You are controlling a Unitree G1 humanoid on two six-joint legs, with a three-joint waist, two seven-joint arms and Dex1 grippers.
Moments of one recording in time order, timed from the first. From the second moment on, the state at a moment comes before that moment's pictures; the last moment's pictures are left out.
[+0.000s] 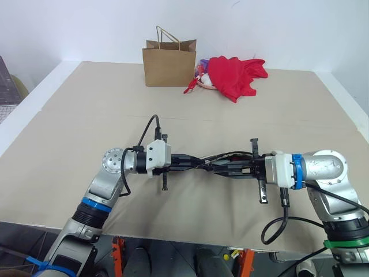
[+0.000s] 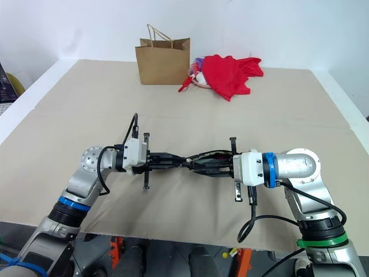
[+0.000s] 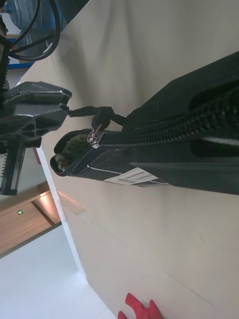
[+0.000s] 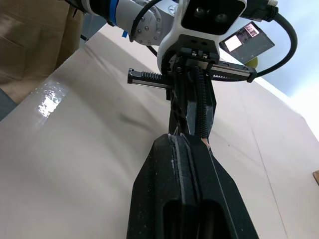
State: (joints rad) left arm -0.54 0.36 -0.23 0.08 -0.29 -0.15 -1.19; right arm -0.36 -0.75 0.00 -0.20 0.39 -0.17 1.31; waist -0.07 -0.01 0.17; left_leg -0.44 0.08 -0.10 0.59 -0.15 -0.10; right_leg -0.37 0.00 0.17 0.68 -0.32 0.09
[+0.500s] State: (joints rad) left arm -0.57 0.41 -0.22 0.18 -0.26 -0.26 -1.23; right arm -0.04 -0.94 -0.36 -0.18 0.44 -0.07 1.24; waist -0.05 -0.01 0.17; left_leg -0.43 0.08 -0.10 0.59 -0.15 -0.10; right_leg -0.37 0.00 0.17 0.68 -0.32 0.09
